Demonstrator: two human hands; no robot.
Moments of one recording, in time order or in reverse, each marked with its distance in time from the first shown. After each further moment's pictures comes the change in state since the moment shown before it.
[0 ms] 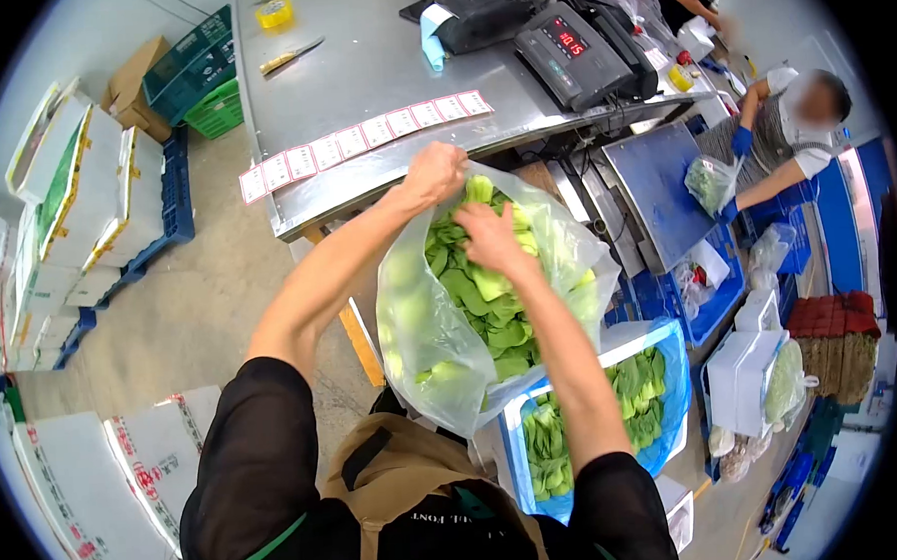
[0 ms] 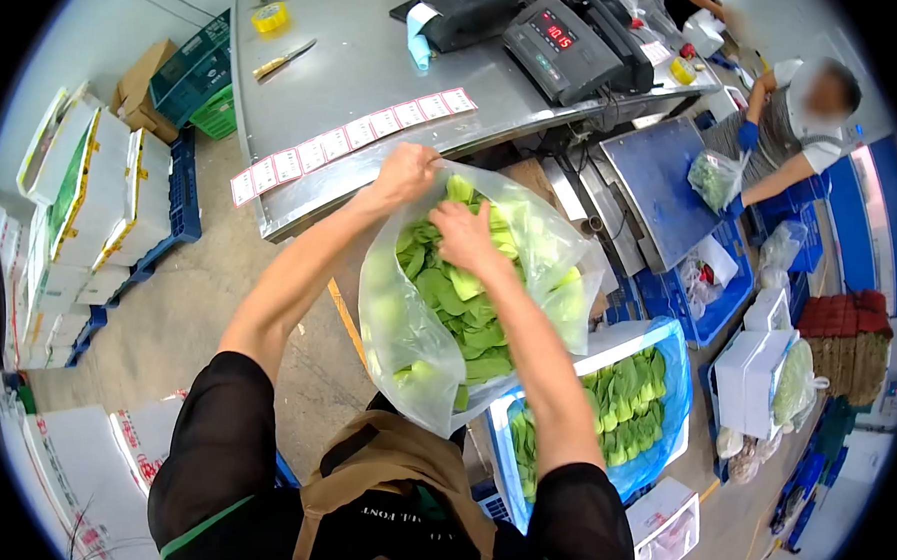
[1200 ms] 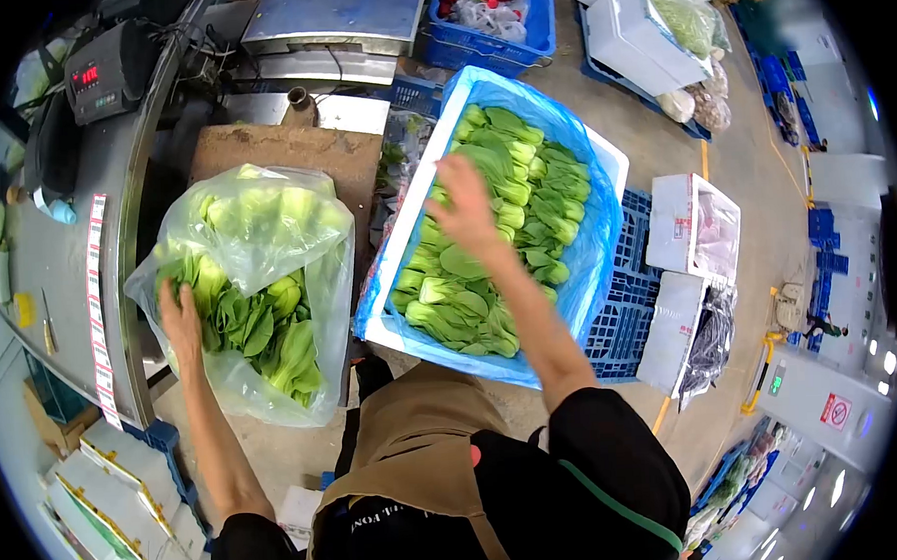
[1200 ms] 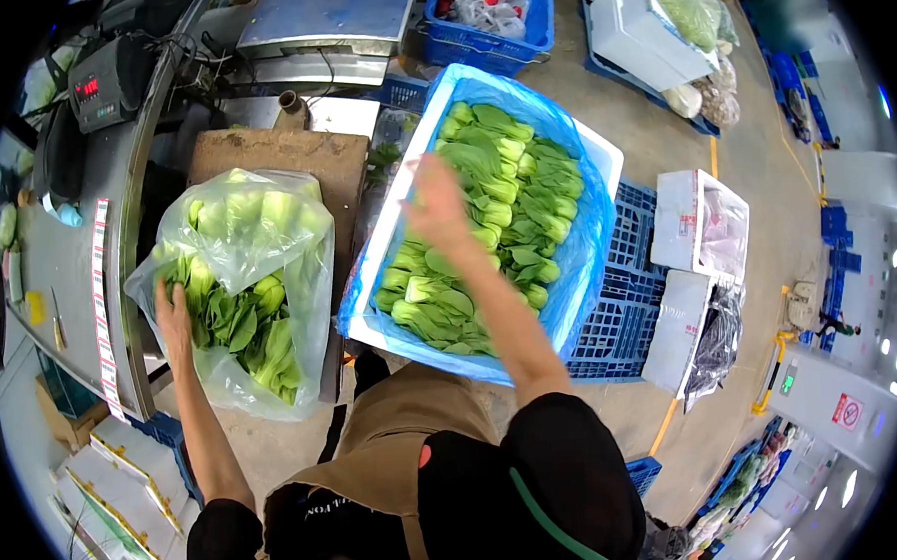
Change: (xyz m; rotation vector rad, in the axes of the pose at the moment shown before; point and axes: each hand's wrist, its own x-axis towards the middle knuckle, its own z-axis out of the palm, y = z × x) left_hand -0.094 0.053 0.096 -0.043 -0.159 -0.101; right_hand -0.406 0.186 0.080 0.149 0.895 0.664
